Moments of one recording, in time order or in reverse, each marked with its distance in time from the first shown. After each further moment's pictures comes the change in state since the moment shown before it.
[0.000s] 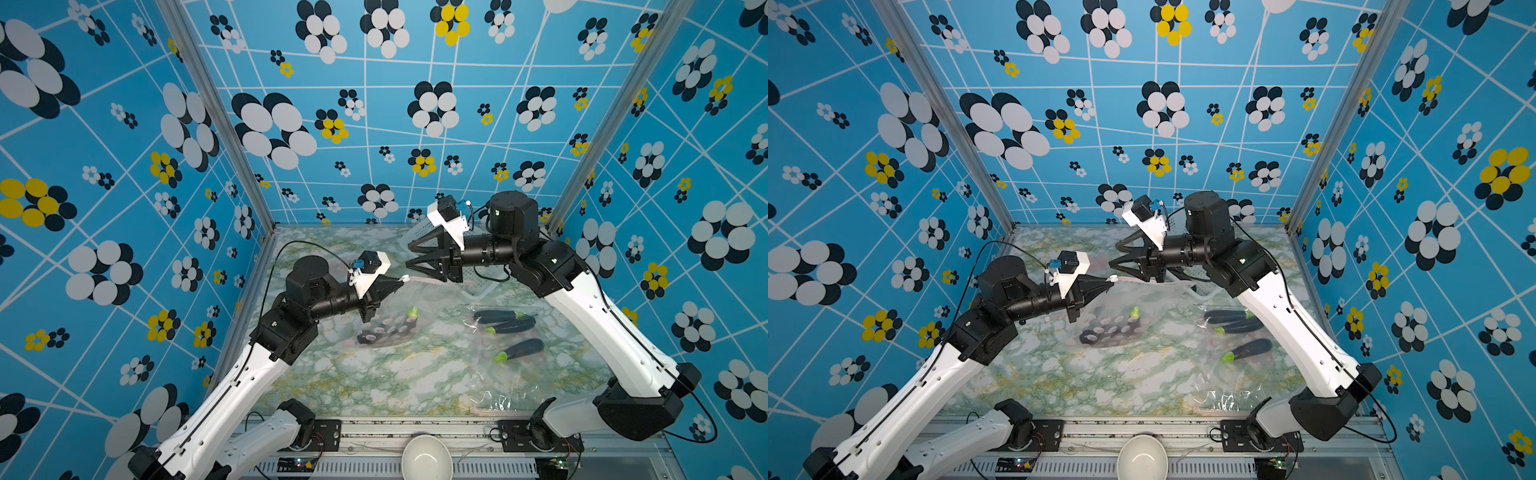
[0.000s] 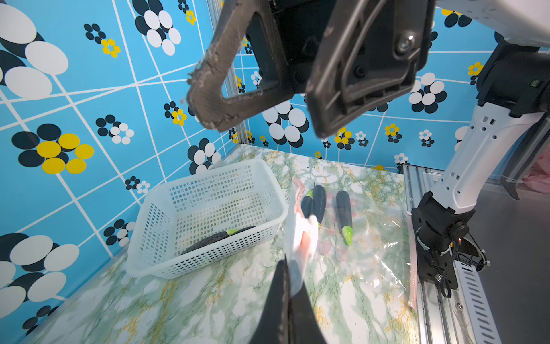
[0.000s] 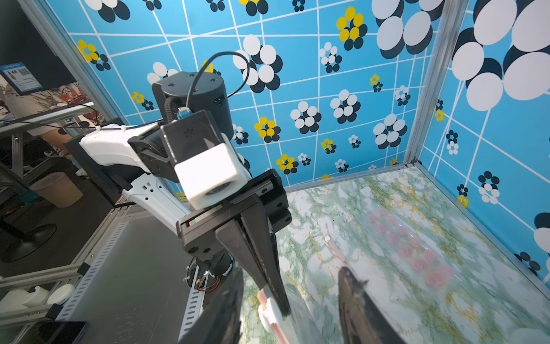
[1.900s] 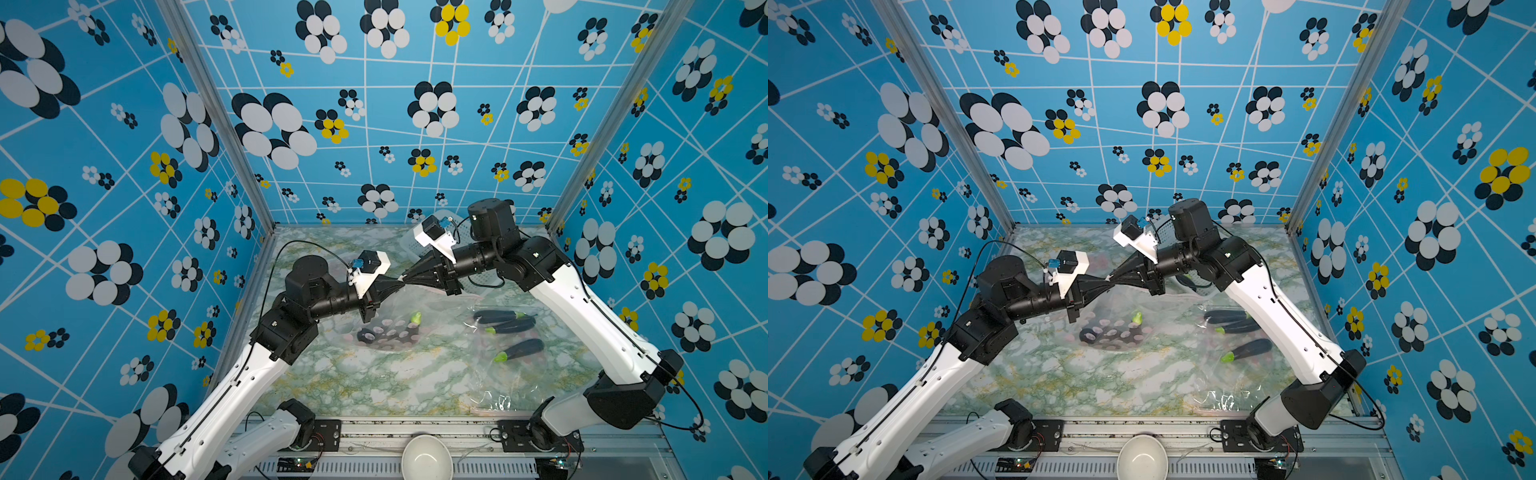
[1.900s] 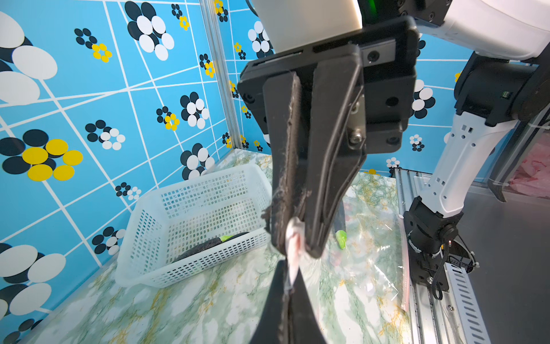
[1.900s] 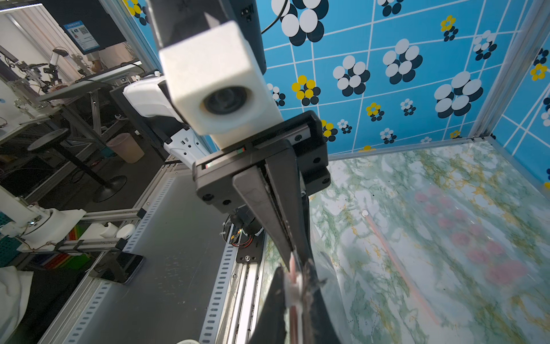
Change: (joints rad) left arm 0.000 0.003 0.001 0.020 0.031 -0.024; right arm 0.002 0.055 0.001 -0.182 -0.154 -0.154
